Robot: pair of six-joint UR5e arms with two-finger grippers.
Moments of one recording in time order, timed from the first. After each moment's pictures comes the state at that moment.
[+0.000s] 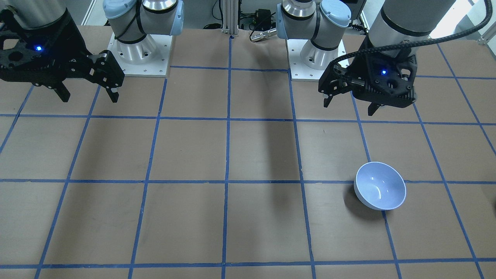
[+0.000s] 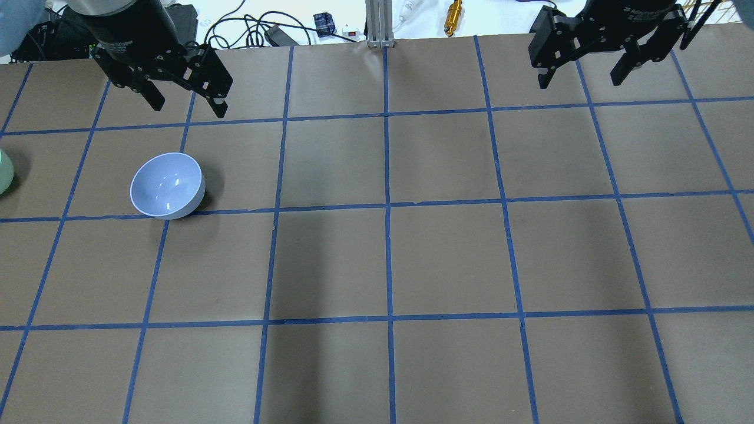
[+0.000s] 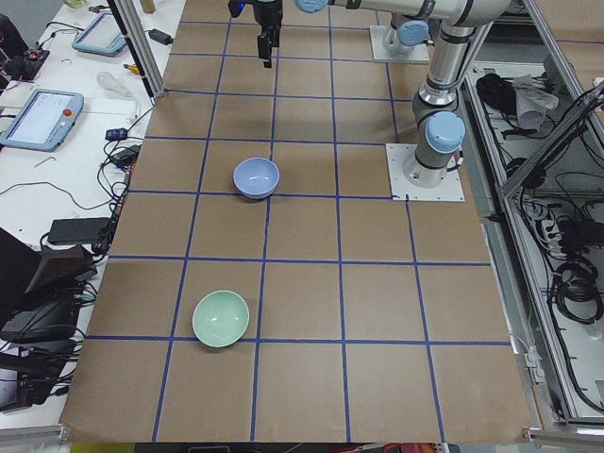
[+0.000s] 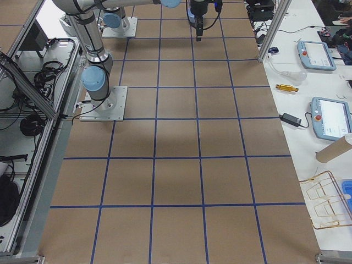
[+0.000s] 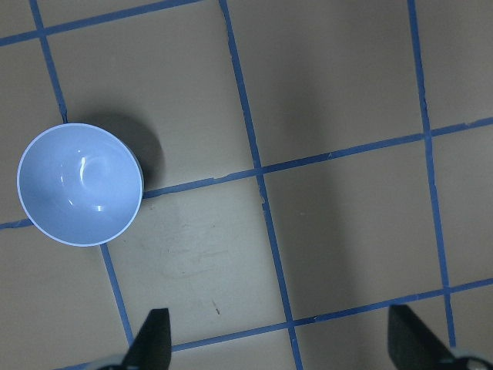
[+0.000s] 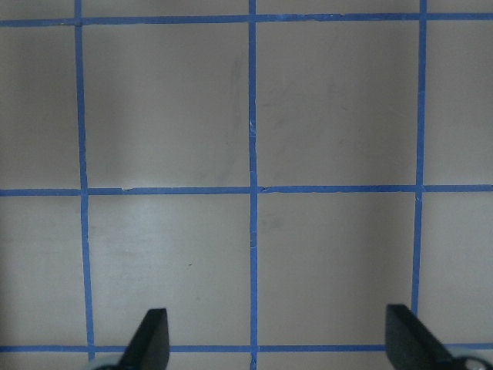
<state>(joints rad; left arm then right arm) -1.55 -1.67 -1.37 -1.69 1.57 0.22 1.54 -1.53 1.41 -1.53 -1.56 -0.03</state>
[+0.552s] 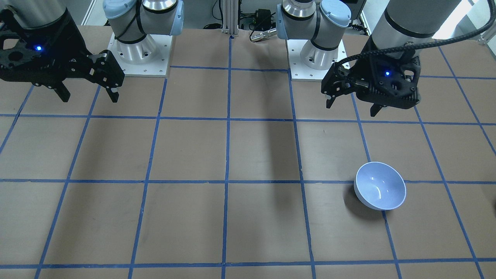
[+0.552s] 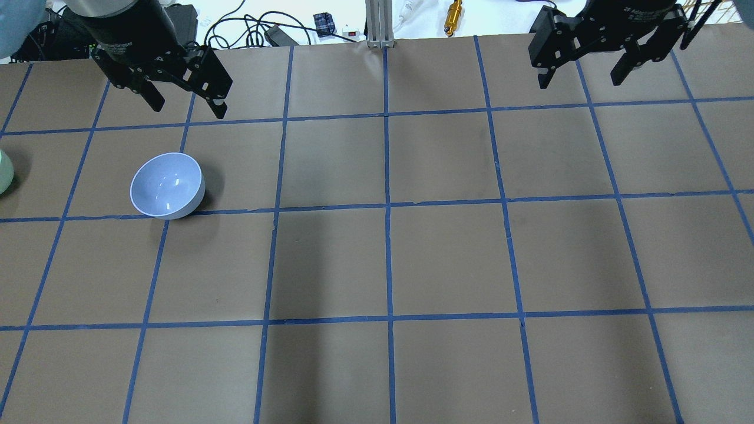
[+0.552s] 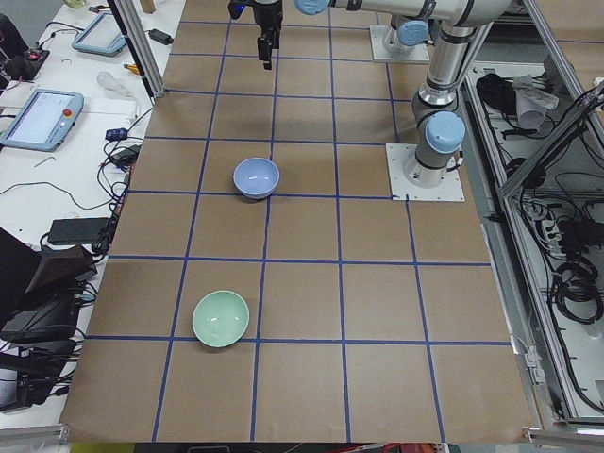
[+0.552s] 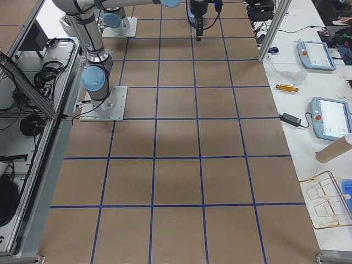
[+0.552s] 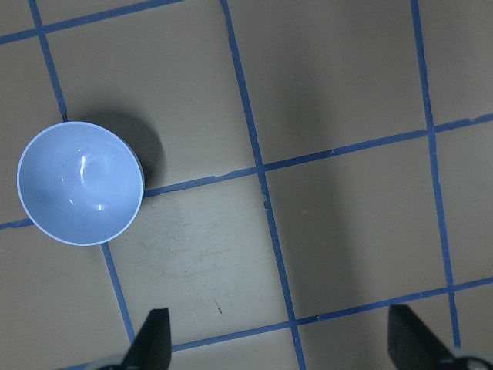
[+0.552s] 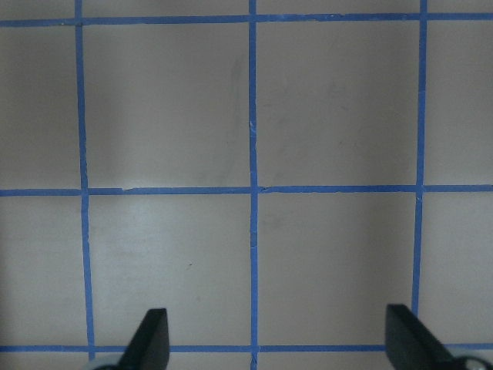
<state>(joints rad) -1.53 -1.68 -1.37 -1.69 1.56 0.24 1.54 -1.53 1.41 -1.53 -1.56 -0.03</state>
